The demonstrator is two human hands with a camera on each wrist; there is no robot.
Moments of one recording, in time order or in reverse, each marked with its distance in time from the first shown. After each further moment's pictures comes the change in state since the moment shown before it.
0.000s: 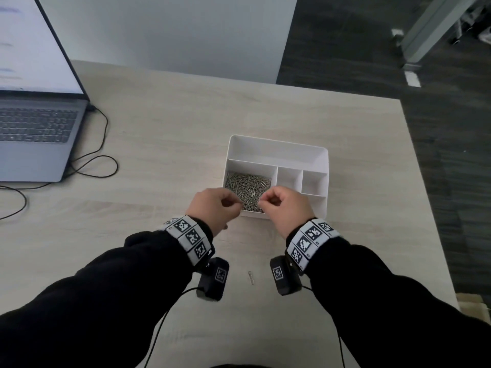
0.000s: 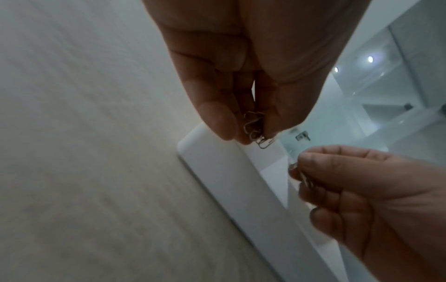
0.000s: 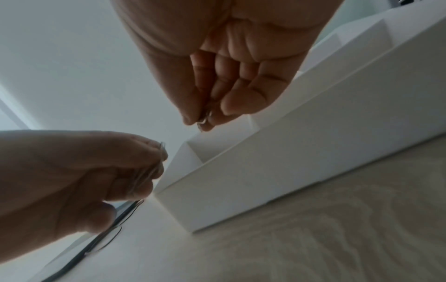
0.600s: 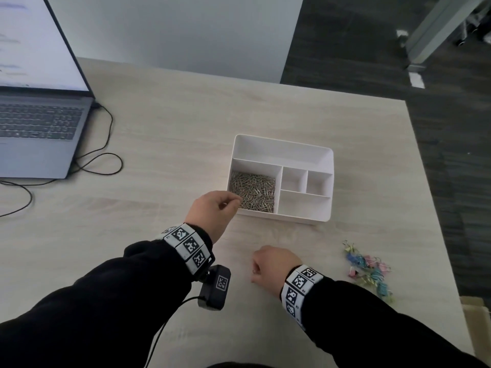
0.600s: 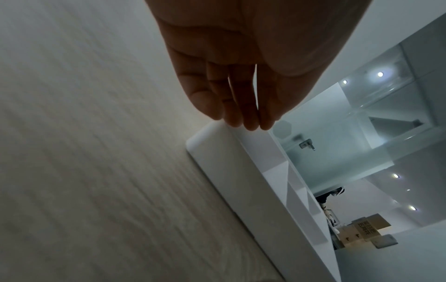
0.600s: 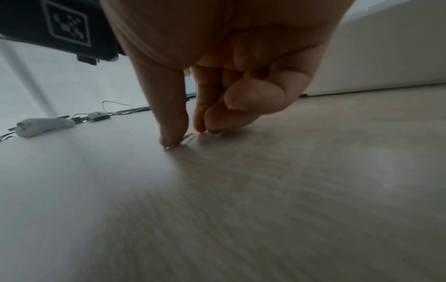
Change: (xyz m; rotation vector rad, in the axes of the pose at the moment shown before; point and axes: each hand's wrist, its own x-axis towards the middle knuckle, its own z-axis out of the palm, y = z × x) left_hand -0.007 -0.019 0.003 -0.058 0.115 0.024; right_hand -0.062 0.031 0.049 -0.708 -0.679 -0.104
